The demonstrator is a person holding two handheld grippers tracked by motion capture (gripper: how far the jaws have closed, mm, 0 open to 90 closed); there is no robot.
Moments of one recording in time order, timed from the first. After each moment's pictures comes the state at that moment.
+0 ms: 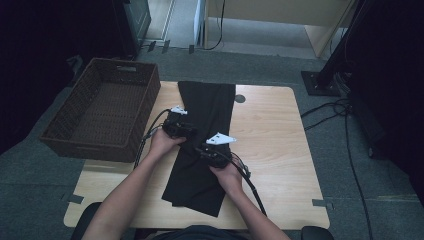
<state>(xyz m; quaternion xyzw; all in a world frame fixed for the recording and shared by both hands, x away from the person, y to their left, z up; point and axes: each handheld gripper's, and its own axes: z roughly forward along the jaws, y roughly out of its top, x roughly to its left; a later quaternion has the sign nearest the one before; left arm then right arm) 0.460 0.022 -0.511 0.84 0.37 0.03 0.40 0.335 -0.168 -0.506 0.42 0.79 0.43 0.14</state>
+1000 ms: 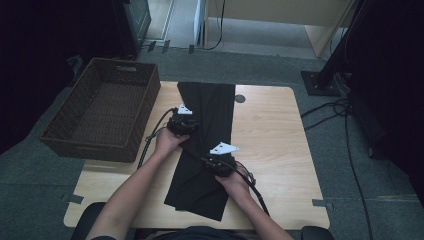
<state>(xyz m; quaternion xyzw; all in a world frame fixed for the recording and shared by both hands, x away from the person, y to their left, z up) 0.463 0.005 -0.516 0.84 0.35 0.10 0.39 0.312 -0.180 -0.522 0.40 0.81 0.41 0.14</state>
